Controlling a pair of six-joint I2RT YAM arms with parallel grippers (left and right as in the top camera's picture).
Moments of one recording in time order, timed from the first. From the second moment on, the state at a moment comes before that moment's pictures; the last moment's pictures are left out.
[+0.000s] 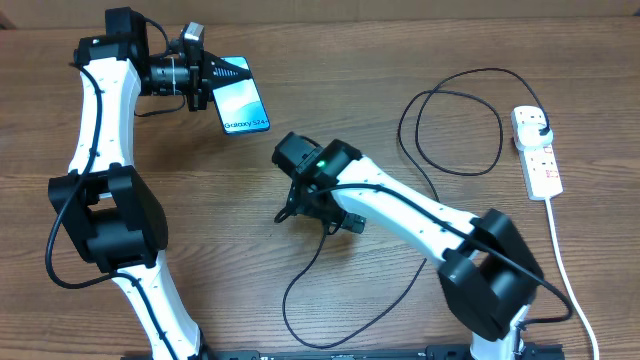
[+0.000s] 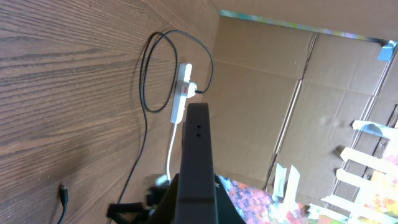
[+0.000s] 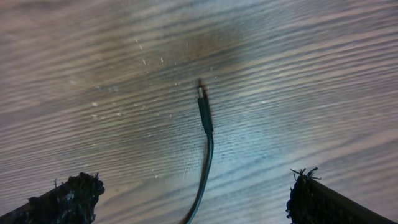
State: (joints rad) left arm 0.15 2.19 2.03 -1.20 1.26 -0.36; right arm 0.82 1.98 1.54 -1.08 0.04 1.09
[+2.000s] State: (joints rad) left arm 0.15 2.19 2.03 -1.20 1.25 -0.36; right arm 0.84 2.10 1.50 -0.94 0.10 0.90
